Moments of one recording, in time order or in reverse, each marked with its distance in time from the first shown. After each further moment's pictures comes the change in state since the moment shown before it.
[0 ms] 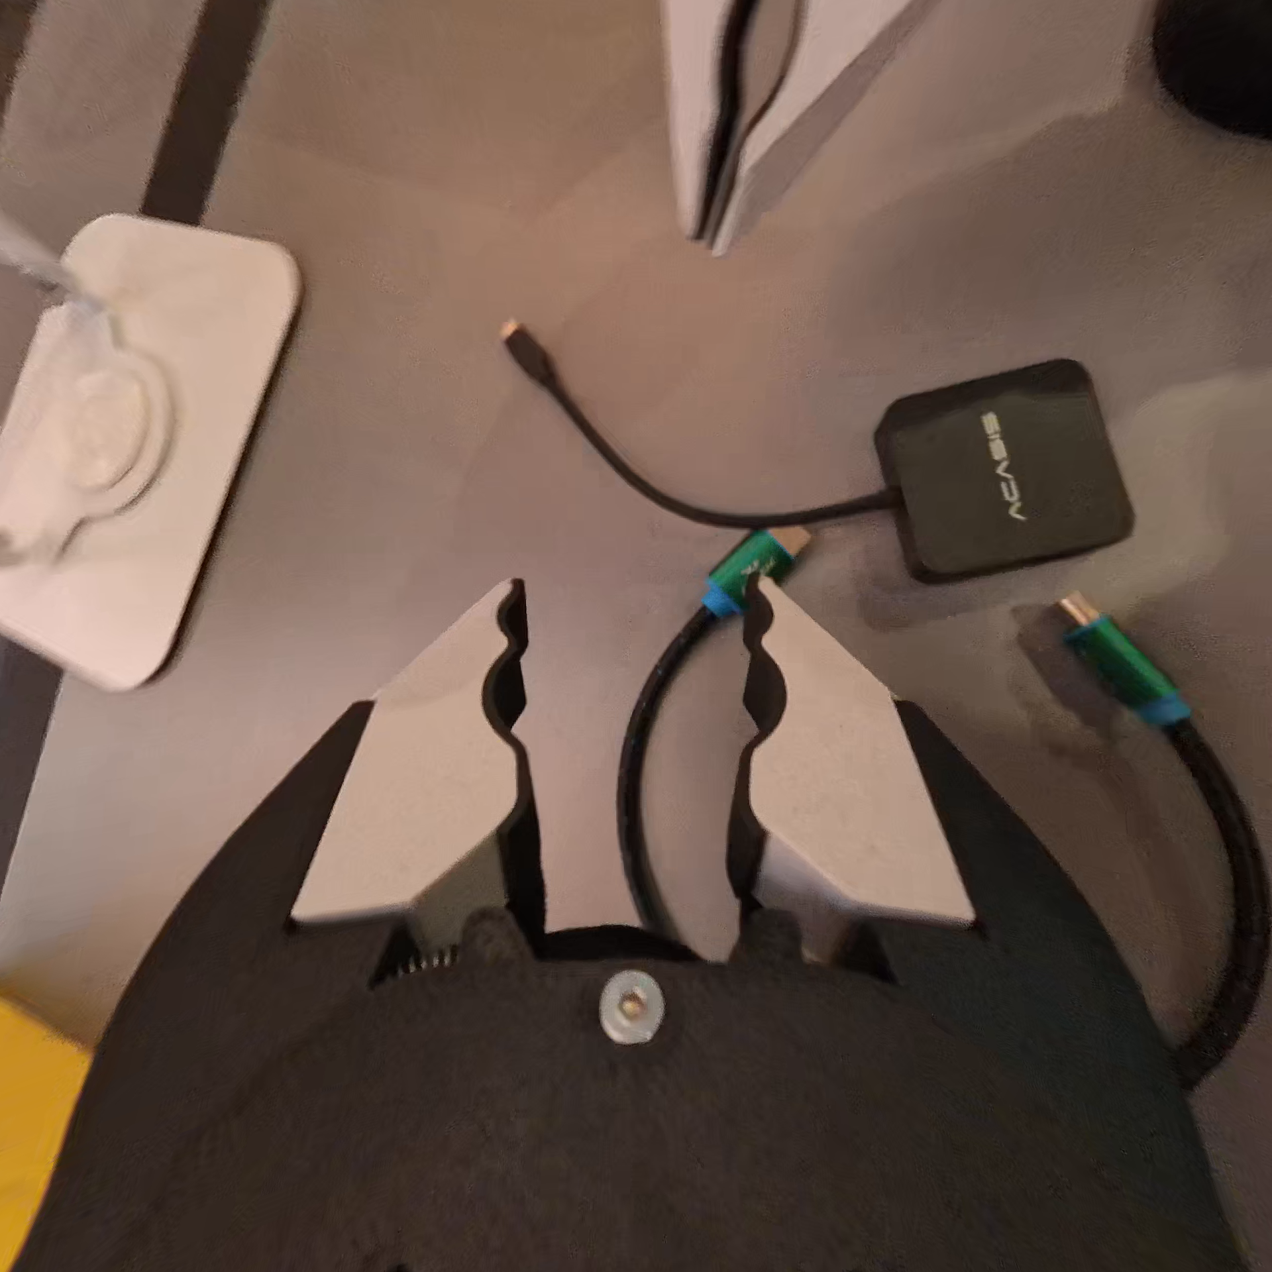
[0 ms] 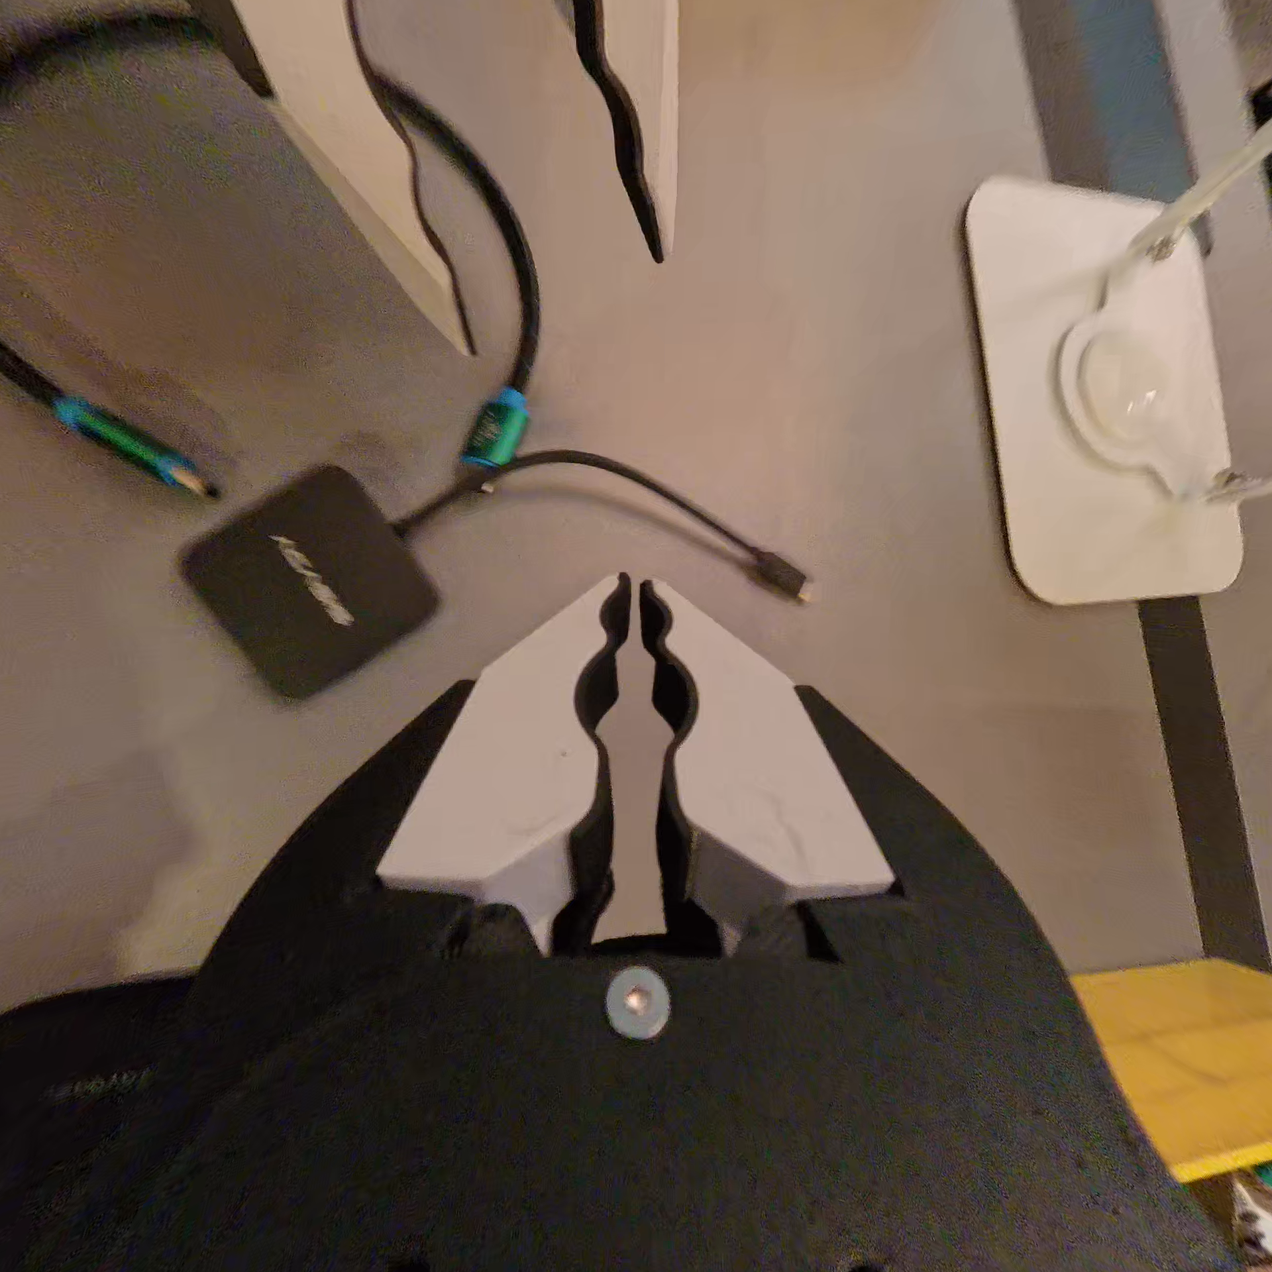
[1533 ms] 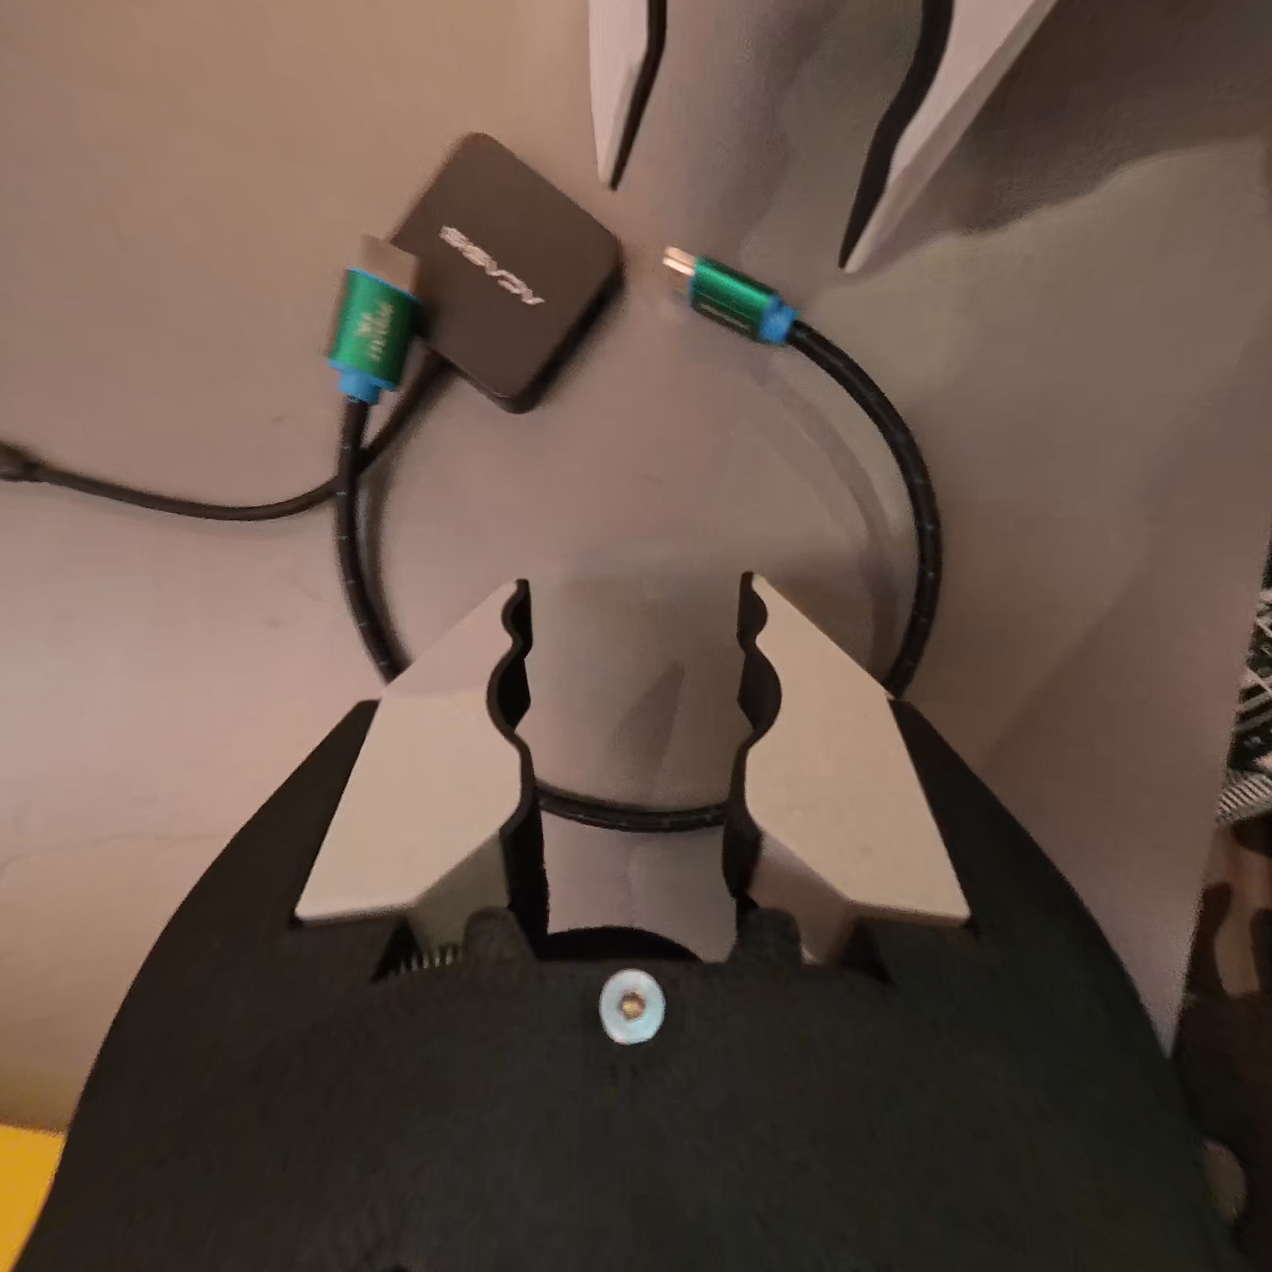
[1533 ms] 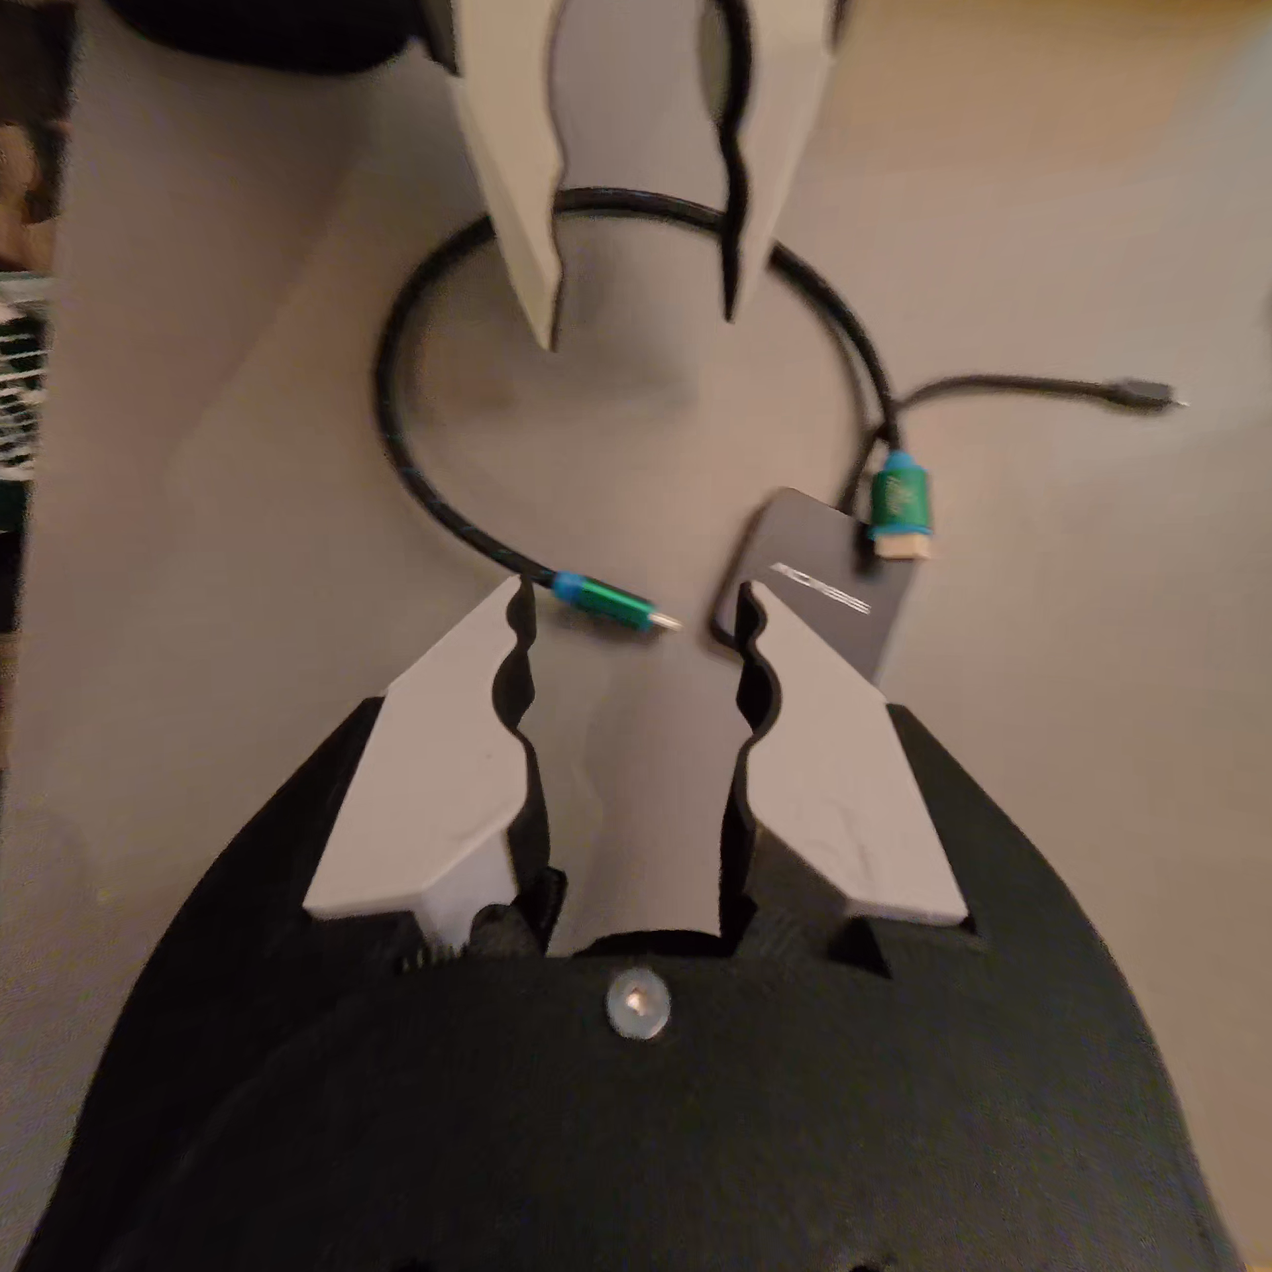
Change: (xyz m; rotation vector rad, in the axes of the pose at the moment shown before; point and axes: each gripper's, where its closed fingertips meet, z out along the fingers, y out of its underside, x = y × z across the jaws) left arm 0.063 0.059 -0.030 -0.107 0.252 -0.034; right arm -0.094 -0.022 0.019 0.103 -0.151 0.019
